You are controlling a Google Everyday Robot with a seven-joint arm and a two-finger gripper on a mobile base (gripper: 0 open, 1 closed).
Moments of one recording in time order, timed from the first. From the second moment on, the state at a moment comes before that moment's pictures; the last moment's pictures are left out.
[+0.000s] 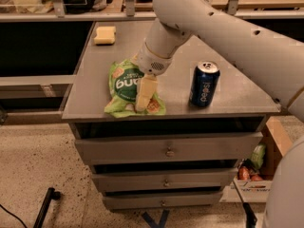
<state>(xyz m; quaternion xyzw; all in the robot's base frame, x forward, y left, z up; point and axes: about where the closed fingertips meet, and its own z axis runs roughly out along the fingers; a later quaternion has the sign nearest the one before) 0.606 0.036 0.822 -0.74 0.63 0.12 0.19</state>
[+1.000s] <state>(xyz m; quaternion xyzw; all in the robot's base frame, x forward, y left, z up) 0.606 0.036 0.826 -0.74 0.63 0.12 0.19</state>
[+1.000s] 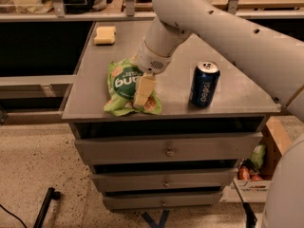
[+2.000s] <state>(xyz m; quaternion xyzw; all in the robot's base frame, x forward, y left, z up) 0.606 0.036 0.828 -0.74 0.63 0.12 0.19</state>
